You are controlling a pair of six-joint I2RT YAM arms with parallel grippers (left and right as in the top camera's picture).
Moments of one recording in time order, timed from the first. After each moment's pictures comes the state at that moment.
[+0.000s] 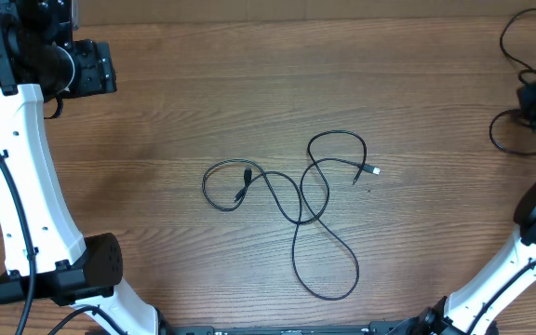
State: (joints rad) left arm 0.16 1.88 2.47 -1.66 0.08 -0.02; right arm -0.57 2.22 1.66 -0.37 -0.09 0.74
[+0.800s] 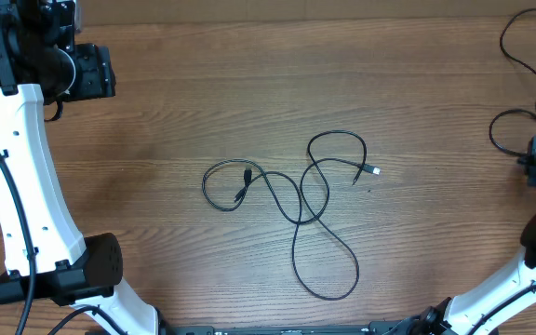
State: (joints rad) left arm 0.16 1.88 2.47 -1.69 0.09 0.00; right arm -0.64 2.05 1.45 -0.72 0.15 1.18
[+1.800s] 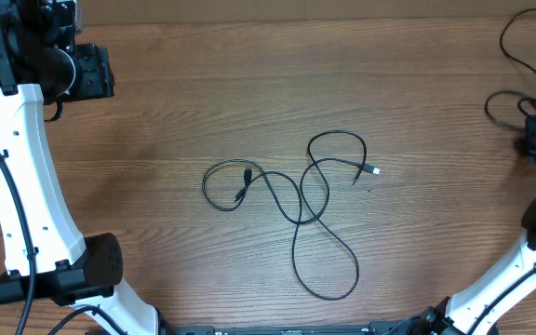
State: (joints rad) left arm 0.16 1.88 2.47 -1.69 0.09 0.01; right arm -0.62 2.23 1.42 -0.06 0.02 0.92
